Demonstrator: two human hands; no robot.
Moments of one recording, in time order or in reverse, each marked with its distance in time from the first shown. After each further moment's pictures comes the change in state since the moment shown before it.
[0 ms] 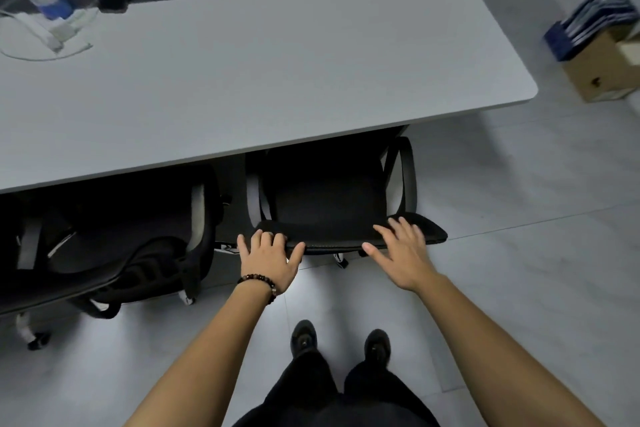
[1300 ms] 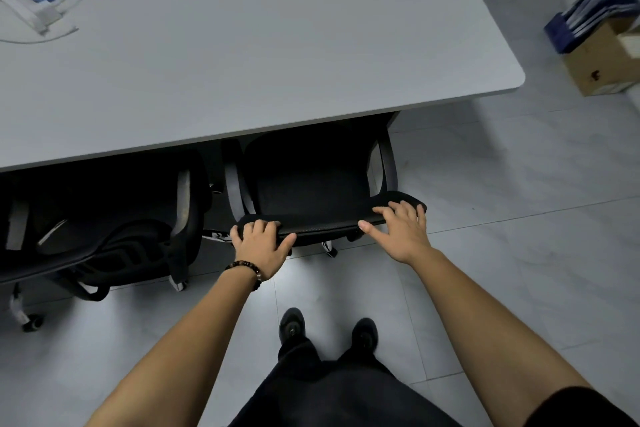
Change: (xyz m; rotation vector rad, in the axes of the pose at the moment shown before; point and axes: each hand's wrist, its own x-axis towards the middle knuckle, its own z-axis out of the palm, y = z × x) left_hand -0.007 0.029 0.015 -0.156 0.040 0.017; right_hand 0.005 0.040 -0.022 0.009 0.022 0.047
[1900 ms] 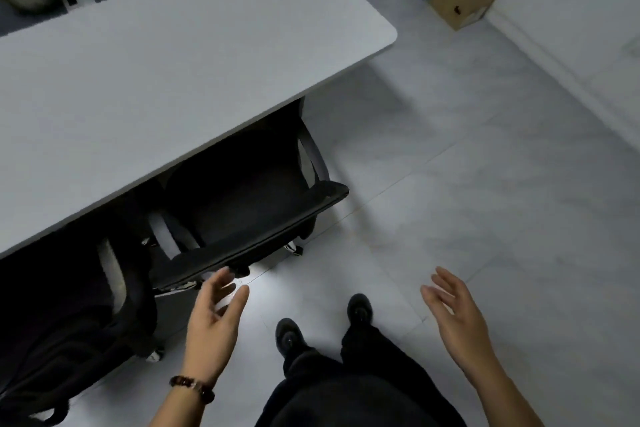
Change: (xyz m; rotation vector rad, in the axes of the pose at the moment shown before) left_hand -0.094 0.029 -0.042 -0.880 -0.039 0.047; right_hand -0.242 0.035 0.034 1.145 0.499 0.634
